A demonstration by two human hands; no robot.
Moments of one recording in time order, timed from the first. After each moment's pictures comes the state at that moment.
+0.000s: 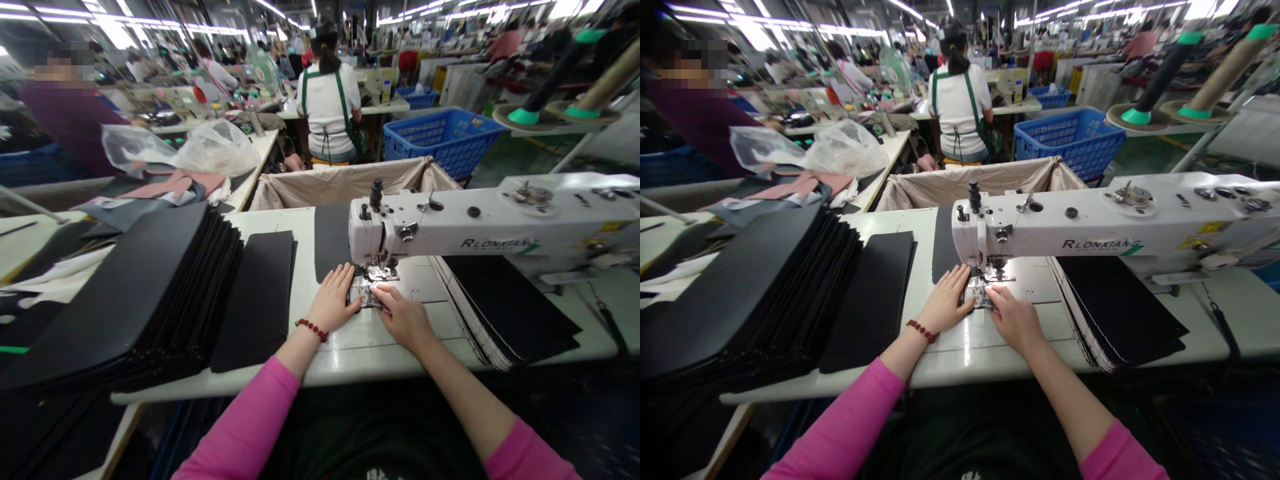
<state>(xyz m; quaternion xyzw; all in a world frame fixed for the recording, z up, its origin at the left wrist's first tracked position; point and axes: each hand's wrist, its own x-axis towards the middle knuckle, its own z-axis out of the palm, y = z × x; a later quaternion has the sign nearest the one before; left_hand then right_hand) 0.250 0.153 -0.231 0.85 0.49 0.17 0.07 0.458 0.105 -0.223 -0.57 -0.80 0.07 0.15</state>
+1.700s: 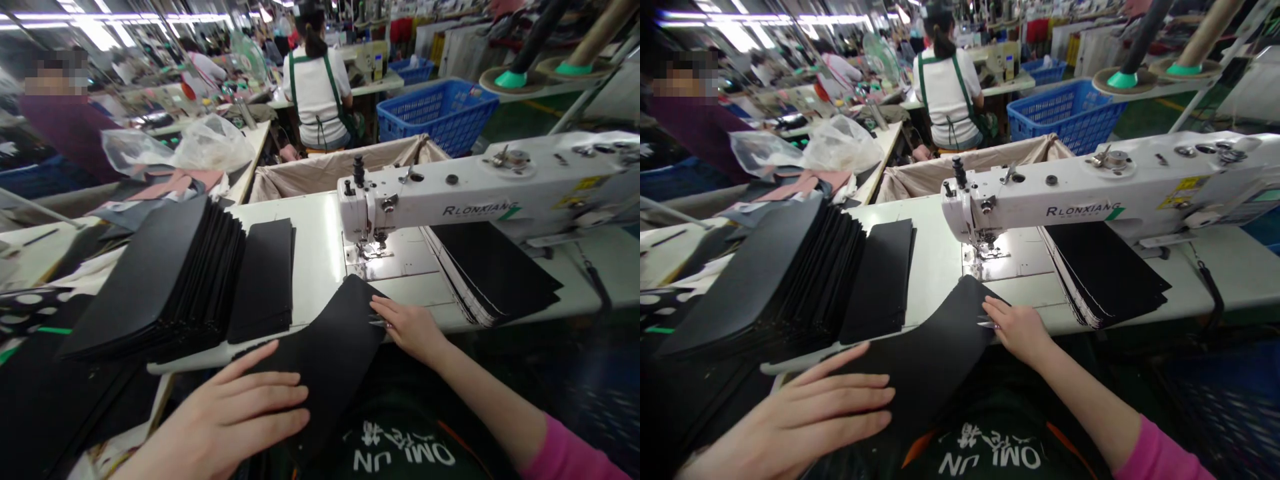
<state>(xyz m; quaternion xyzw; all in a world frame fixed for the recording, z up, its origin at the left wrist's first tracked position) 0.142 -0.033 -0.049 0.95 0.28 0.01 0.16 0.475 0.029 -0.205 -0.50 -0.85 0.14 0.10</state>
